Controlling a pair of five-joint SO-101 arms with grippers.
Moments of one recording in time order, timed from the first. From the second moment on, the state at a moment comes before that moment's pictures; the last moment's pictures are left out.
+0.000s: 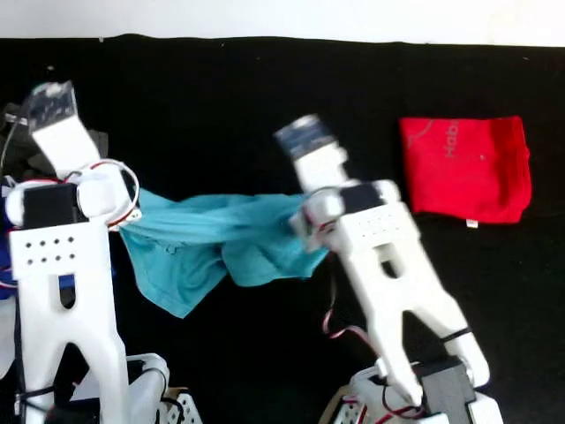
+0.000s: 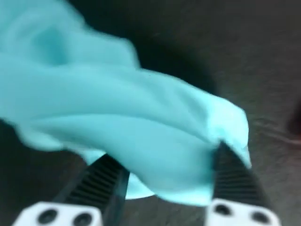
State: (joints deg) left arm -17.4 -32.7 23.3 75.8 -17.5; right arm -20.1 -16.8 28.6 61.7 12.0
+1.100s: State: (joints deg) left arm -22.9 -32.7 41.6 63.6 -17.5; right arm -23.0 17.8 -5.4 62.0 1.8
